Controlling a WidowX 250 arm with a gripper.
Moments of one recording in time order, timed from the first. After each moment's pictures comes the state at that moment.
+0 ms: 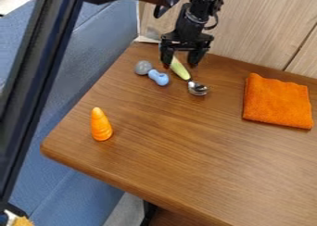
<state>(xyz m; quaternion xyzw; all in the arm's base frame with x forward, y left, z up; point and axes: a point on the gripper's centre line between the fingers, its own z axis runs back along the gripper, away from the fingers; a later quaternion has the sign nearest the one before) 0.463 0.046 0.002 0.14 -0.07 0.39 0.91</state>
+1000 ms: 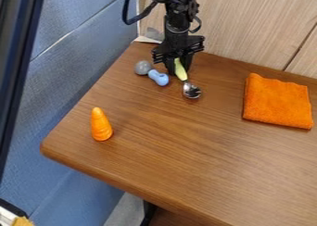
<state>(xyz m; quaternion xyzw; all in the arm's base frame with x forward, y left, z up) 0.468 0.053 -0.016 0.02 -0.14 0.39 0.91</state>
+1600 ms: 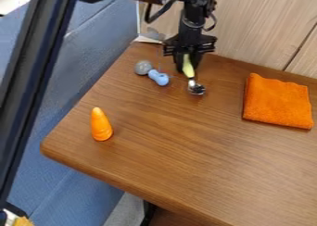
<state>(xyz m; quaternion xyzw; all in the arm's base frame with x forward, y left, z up) 0.482 0.025 -0.010 0.04 -0.10 0.32 0.94</state>
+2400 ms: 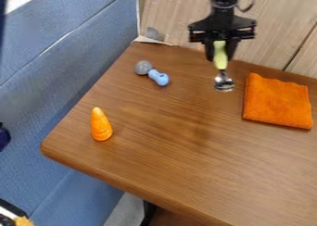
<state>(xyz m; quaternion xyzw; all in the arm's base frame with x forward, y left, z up) 0.437 -0.060 0.066 -0.03 -0.15 0.19 0.97</state>
